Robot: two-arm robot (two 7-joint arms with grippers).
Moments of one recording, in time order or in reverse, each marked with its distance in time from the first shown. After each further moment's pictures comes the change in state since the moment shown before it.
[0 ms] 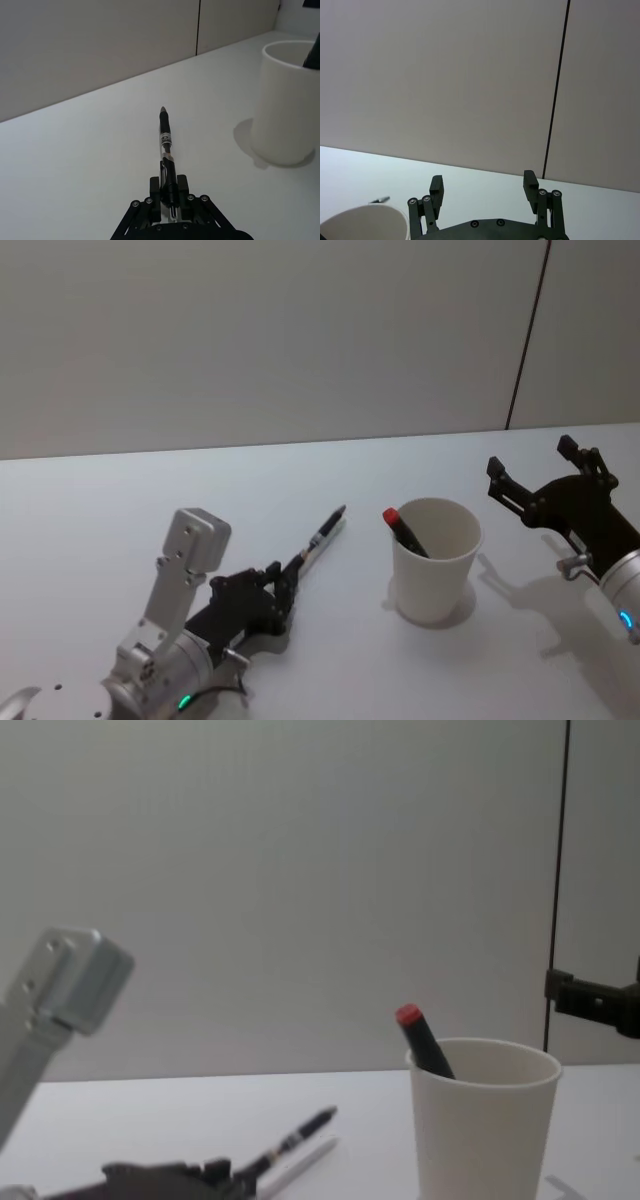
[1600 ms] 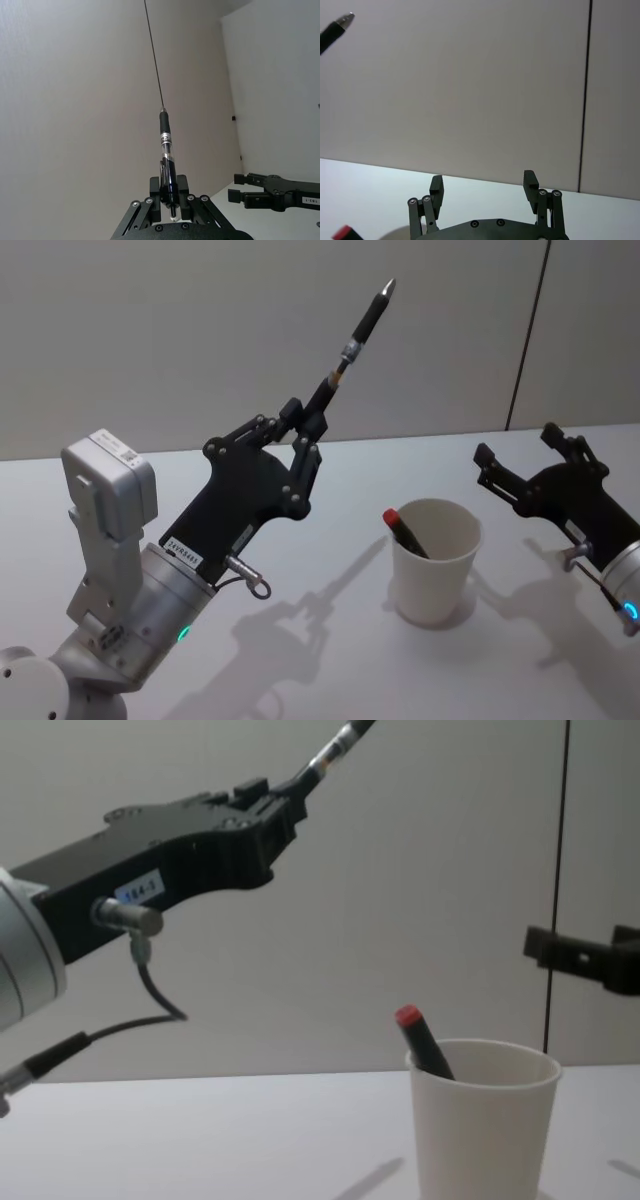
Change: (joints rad) left arm 0.018 -0.001 -0.046 -0.244 0.032 -0.401 -0.033; right arm 0.005 0.007 0.016 -0.035 0.130 0.009 0.101
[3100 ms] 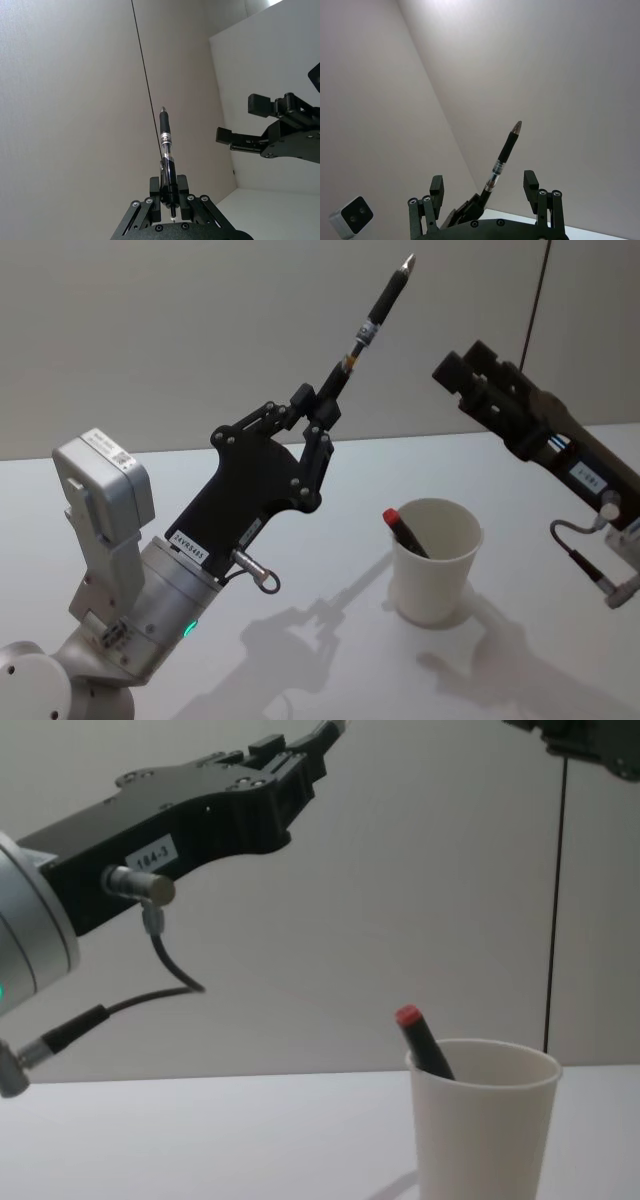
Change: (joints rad) left arm -0.011 -0.017 0.003 -0.001 -0.002 -0.045 -0.038; right arm 0.043 0.011 0.018 -0.154 0.569 0.142 0.367
